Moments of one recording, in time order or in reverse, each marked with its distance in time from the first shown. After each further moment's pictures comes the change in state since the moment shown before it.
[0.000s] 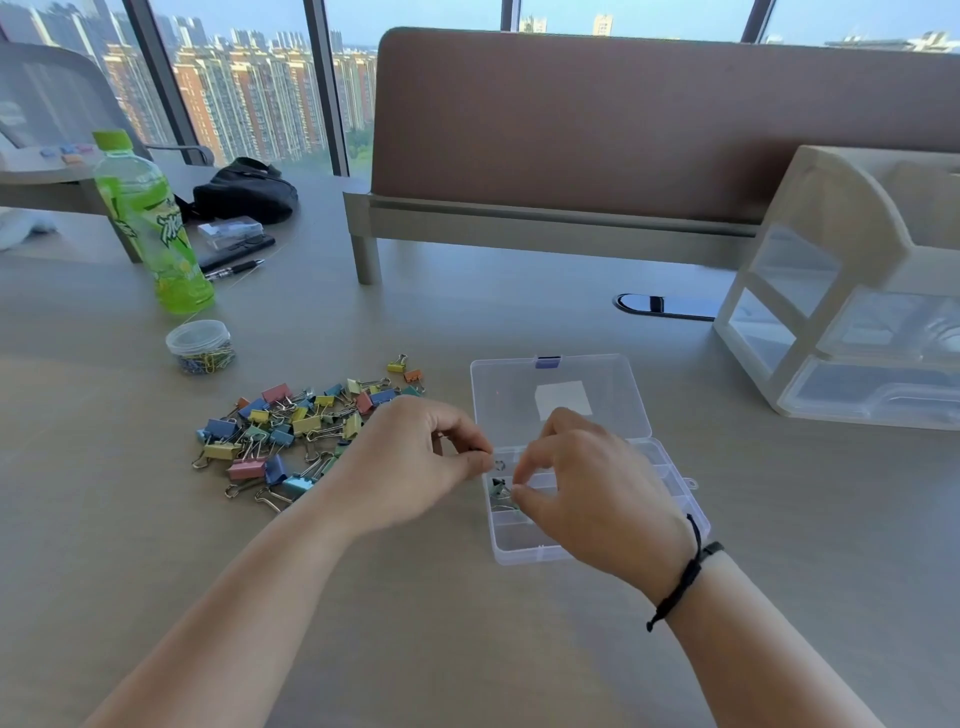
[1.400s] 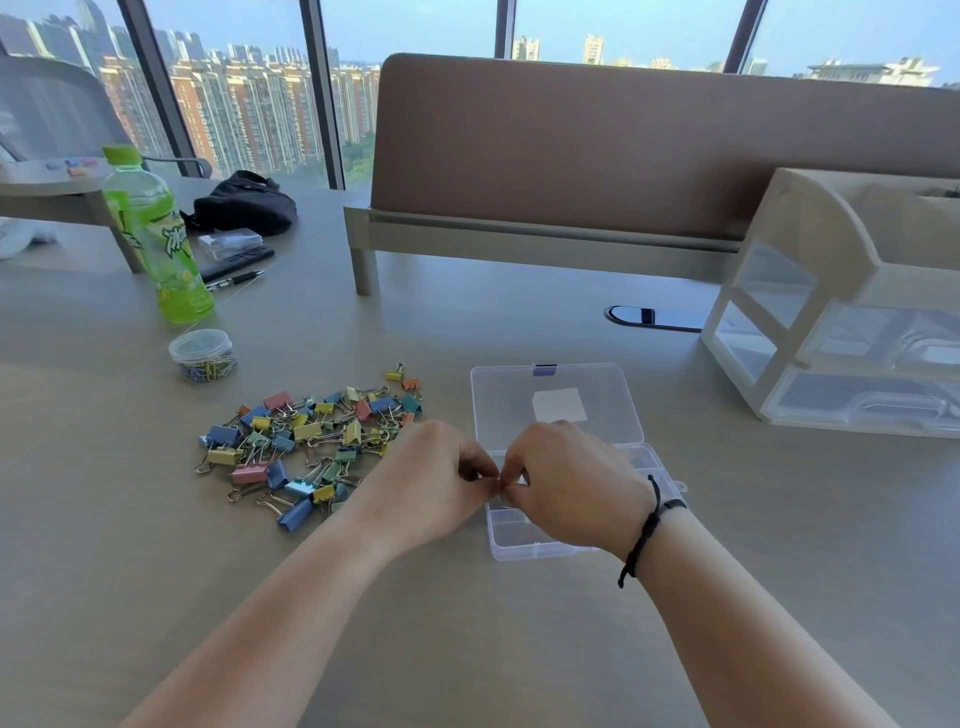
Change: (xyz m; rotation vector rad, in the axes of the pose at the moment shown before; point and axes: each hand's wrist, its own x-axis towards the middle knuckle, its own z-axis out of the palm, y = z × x) left_hand -0.001 0.004 0.018 0.153 -0.050 0.049; right_hand 0.024 -0.004 0.004 -0.174 -0.143 -0.025
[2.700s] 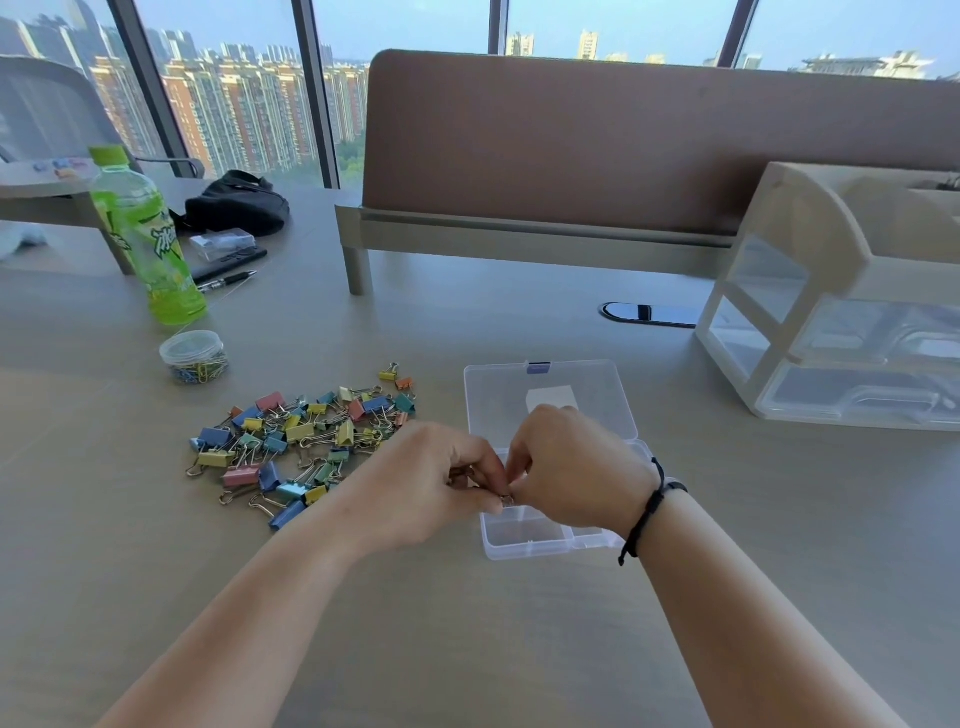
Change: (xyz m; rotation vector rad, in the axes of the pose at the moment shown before) left_hand -0.005 0.004 -0.012 -0.139 -0.138 0.085; right_hand -0.001 0.003 -0.016 0.064 -0.021 0.045
